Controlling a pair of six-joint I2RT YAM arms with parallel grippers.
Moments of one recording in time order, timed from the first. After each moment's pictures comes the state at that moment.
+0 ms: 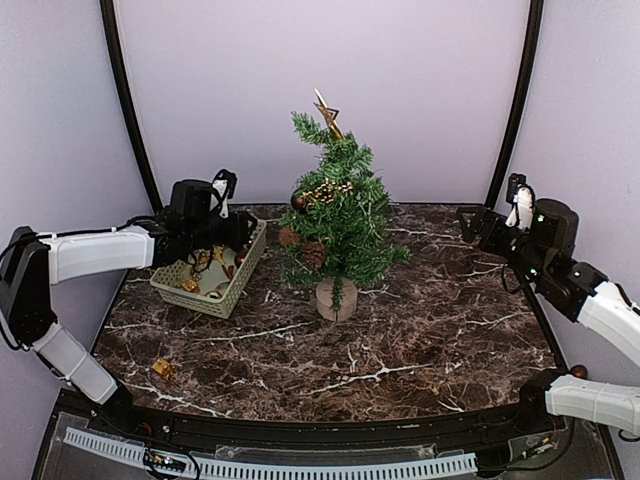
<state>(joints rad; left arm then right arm) -0.51 1.53 1.01 0.06 -0.08 -0.23 0.40 0.82 0.67 -0.04 0.10 0.42</state>
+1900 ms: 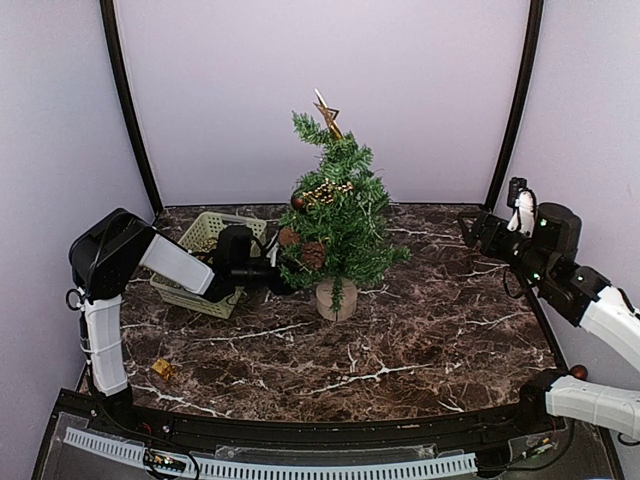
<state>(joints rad) -0.57 2.02 0.98 0.64 0.64 -0.16 0.40 0.78 0.65 -0.07 0.07 0.43</state>
